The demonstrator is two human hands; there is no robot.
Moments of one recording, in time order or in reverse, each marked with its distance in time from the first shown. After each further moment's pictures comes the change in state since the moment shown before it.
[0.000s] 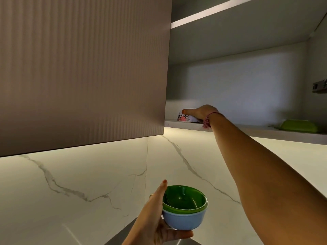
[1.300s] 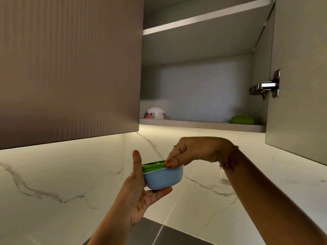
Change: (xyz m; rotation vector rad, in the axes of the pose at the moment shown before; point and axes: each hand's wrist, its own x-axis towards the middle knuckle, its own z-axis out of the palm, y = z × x) left_hand -0.049 0.015 0.038 -0.184 -0.112 0.198; right_hand -0.200 0.045 -0.042 0.016 -0.712 -0.458
